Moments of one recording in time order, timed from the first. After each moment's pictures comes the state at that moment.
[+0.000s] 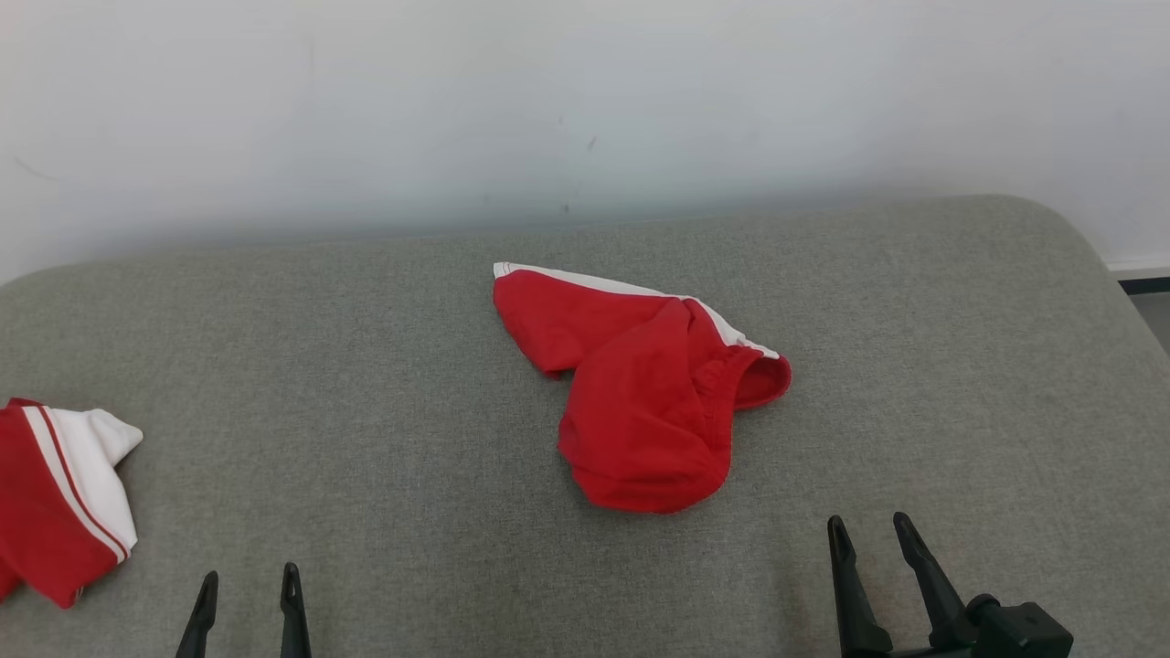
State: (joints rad) left arm 0.10 0.05 0.09 0.12 -0.10 -0.08 -0.26; right arm 0.06 -0.05 0.09 0.18 0.24 0.13 -0.26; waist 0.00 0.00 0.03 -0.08
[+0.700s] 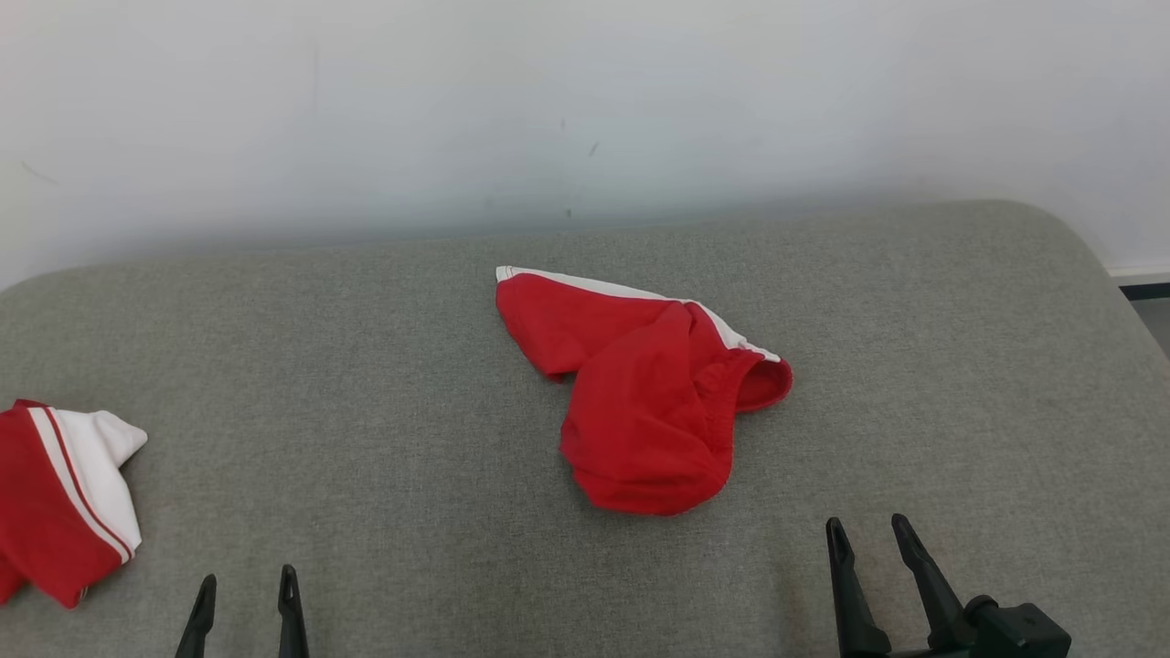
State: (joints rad) left arm 0.10 0.05 0.09 0.13 -0.11 -0.08 -0.26; right arm 0.06 -0.05 0.09 0.18 0.24 0.13 -0.26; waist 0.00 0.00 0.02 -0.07
